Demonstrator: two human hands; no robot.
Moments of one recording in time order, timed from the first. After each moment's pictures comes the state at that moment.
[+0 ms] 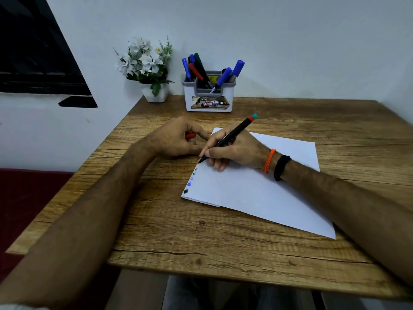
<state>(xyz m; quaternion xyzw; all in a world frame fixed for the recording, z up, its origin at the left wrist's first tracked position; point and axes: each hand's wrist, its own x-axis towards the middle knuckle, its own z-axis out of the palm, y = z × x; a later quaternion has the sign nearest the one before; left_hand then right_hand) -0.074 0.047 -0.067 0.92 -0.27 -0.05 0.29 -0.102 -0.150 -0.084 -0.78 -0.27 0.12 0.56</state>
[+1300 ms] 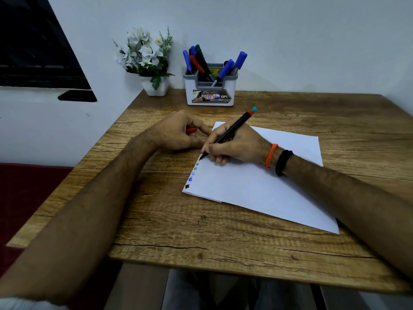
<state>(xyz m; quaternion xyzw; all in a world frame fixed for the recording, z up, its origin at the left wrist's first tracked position) -0.077 0.044 -0.065 0.93 -0.25 -0.04 0.27 -0.106 -0.147 -0.084 -0.80 -0.27 0.10 0.53</state>
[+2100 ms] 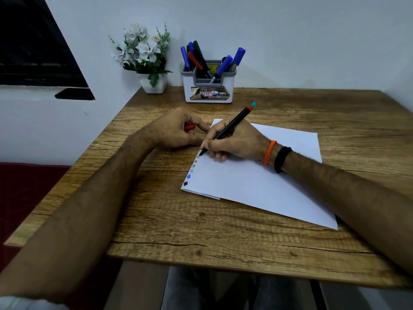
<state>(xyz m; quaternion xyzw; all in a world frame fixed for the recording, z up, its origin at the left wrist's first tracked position) -0.078 0.043 -0.063 0.93 -0.24 -0.05 0.26 -0.104 -0.147 -0.086 -0.79 -0.26 0.09 0.54</state>
